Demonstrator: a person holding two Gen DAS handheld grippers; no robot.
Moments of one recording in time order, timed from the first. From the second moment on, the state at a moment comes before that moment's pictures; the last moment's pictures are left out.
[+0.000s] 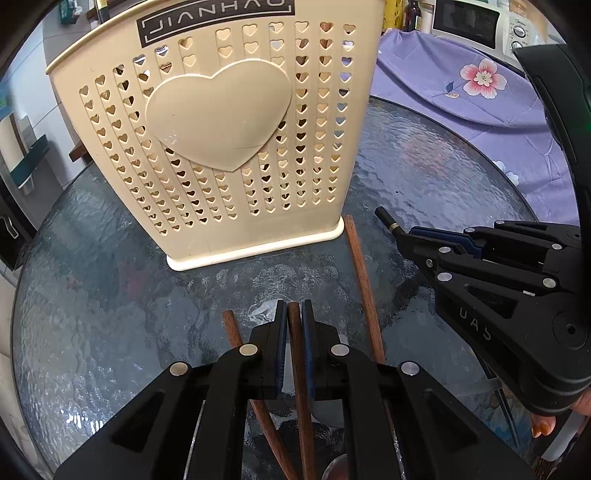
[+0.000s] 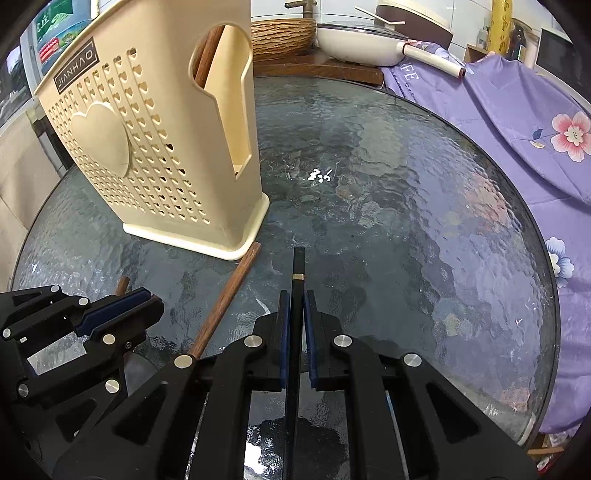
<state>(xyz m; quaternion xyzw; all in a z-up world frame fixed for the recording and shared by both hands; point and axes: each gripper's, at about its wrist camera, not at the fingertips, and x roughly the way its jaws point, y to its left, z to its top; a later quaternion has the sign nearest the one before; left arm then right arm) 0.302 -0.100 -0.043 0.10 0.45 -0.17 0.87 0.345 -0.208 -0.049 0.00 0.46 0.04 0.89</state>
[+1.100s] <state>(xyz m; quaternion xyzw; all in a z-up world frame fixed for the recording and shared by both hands) 0.224 -0.009 0.108 -0.01 0.26 -0.20 0.94 0.254 -0.245 0.108 0.03 0.23 0.13 0.96</state>
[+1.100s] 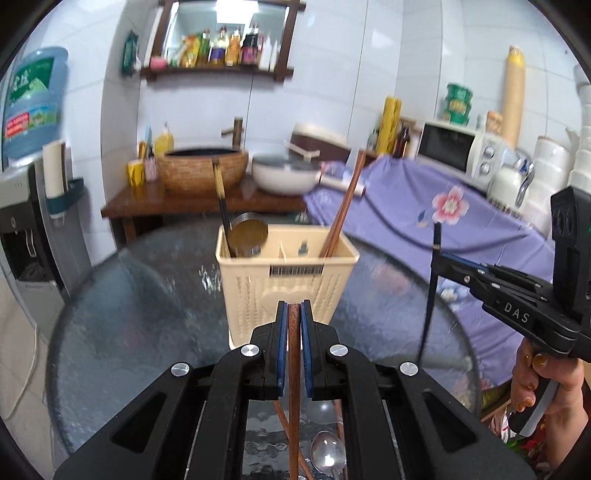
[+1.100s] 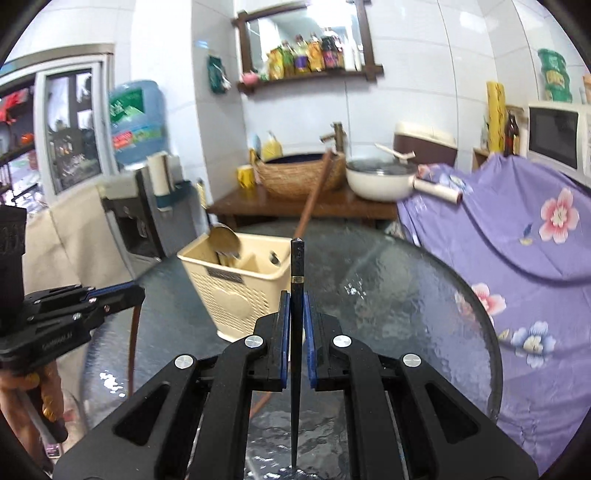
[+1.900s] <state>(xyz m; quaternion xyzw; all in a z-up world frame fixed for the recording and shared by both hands) 0.201 0.006 0.147 -0.02 0.22 -0.21 0.95 0.238 -0.248 0.128 0.04 0.23 0.17 0.96</state>
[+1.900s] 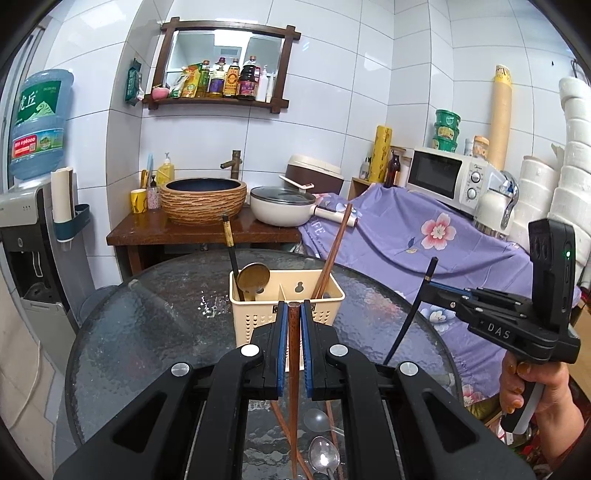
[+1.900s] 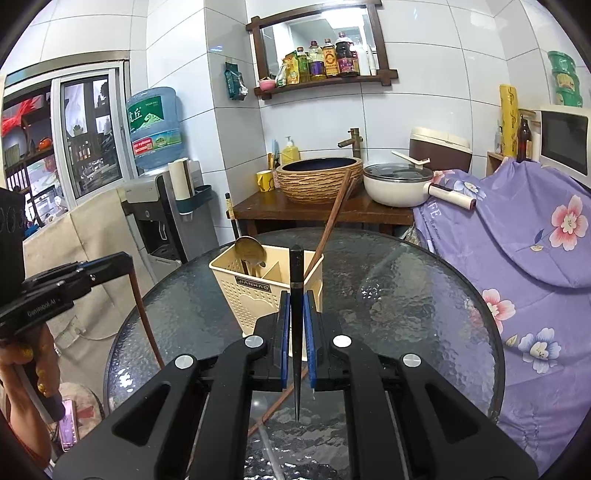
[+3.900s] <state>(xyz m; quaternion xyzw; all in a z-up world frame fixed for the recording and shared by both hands) 0.349 -0.035 0.170 0.00 0.27 -0.12 0.95 0.378 -0.213 0.155 0.05 0.29 0.13 0.95</state>
